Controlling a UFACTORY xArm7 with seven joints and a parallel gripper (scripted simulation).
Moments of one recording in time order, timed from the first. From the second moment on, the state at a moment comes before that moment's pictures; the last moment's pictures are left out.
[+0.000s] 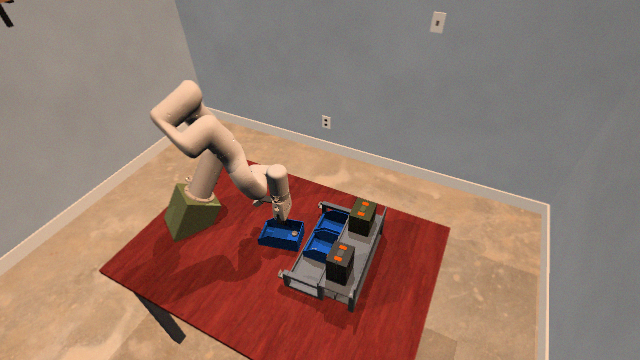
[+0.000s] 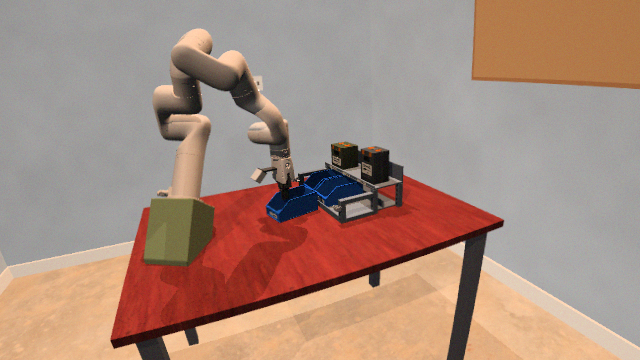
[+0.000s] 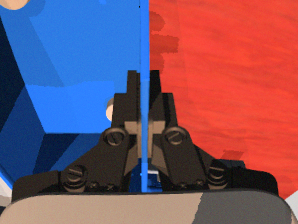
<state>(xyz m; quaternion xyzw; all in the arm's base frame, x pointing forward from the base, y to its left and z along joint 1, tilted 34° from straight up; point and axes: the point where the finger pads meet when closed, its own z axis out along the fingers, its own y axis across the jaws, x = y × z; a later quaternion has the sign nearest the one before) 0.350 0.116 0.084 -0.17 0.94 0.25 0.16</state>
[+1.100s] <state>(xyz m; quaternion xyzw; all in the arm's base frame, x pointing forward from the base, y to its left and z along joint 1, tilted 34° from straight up) 0.347 0.111 0.092 -0.17 0.94 0.25 0.16</state>
